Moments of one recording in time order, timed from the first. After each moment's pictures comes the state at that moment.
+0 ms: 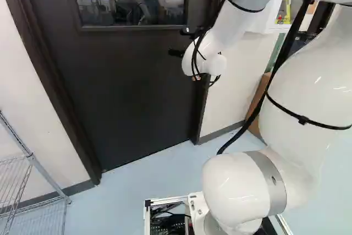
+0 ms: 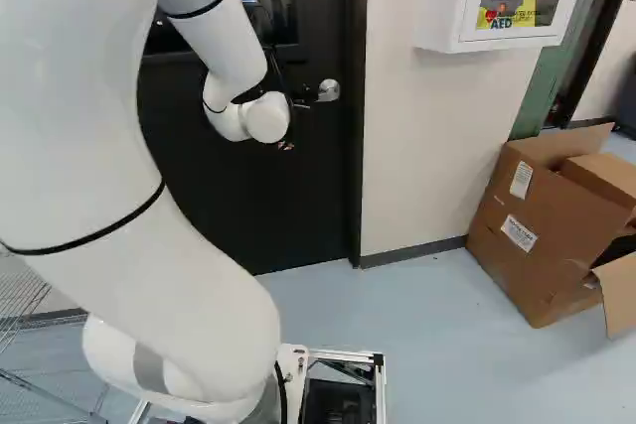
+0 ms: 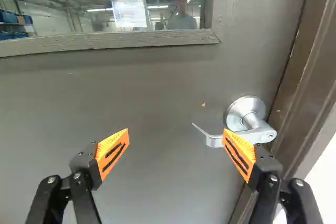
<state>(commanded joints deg) -1.2 -0.6 -37.7 -15.4 48.7 11.9</state>
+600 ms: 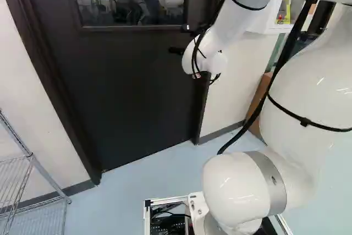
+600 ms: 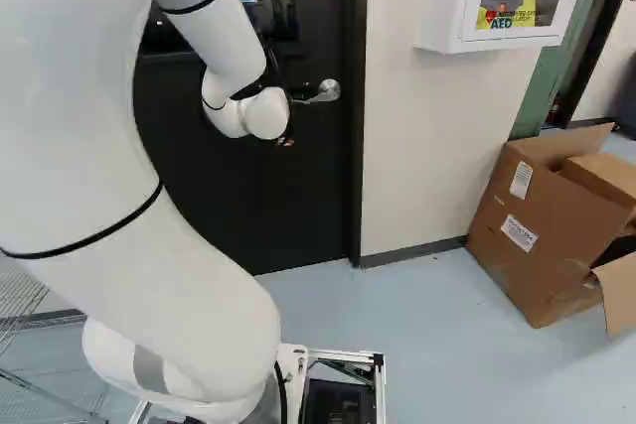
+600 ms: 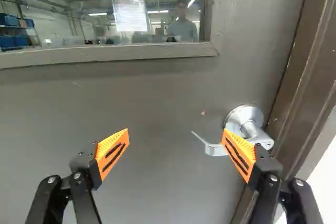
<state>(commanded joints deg) -1.2 0.3 -38.7 -15.4 48.7 11.9</state>
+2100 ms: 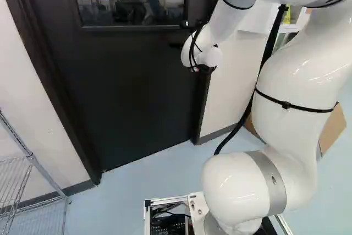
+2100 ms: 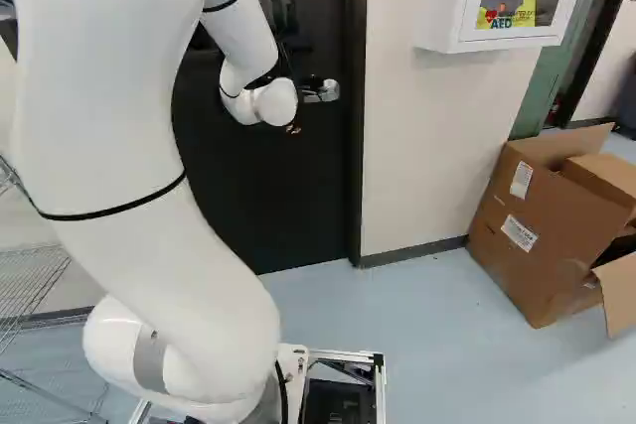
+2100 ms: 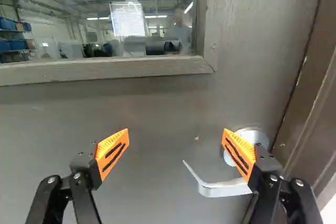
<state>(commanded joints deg) -1.9 -7.9 -47.3 -15.4 48.7 11.9</state>
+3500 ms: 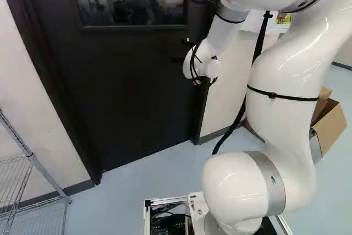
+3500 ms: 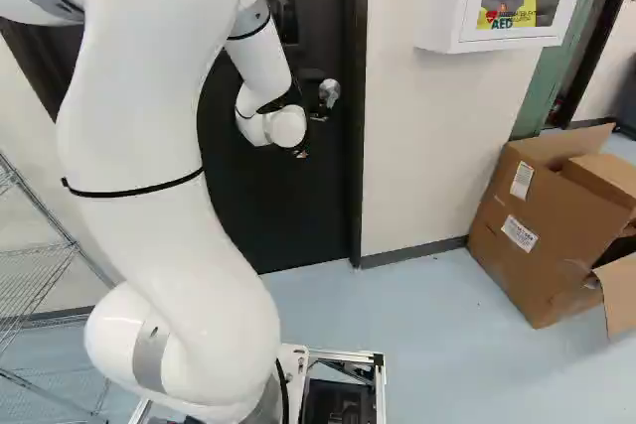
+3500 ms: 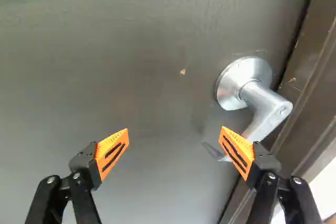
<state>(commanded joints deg) -4.2 -14.3 -45.2 -15.4 48.7 11.9</state>
